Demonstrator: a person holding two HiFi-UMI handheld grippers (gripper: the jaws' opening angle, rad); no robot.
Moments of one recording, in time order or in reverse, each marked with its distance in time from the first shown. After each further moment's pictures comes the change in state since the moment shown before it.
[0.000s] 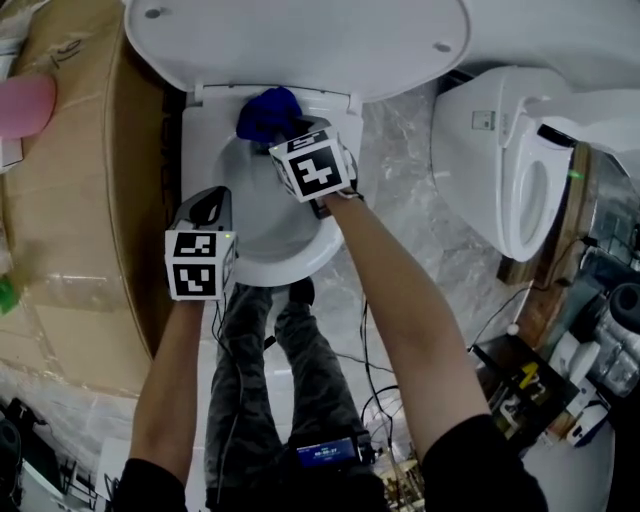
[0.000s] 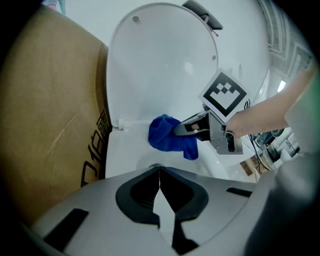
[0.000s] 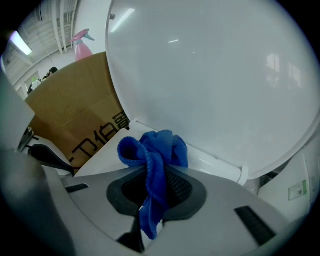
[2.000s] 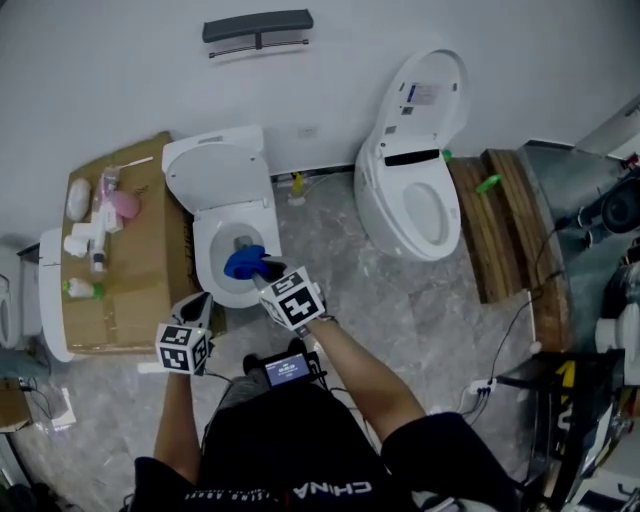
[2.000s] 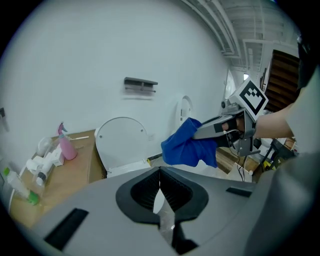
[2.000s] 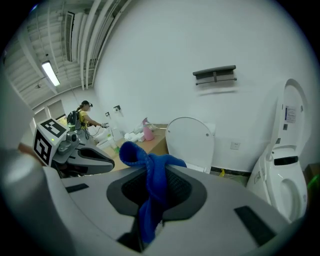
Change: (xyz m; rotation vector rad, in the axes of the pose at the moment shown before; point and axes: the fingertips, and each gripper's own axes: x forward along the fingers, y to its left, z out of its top) left arm -0.401 -0.254 0.043 0.267 -0.253 -0.072; right arm -0.534 0.148 -0.041 0.060 -0.355 0.100
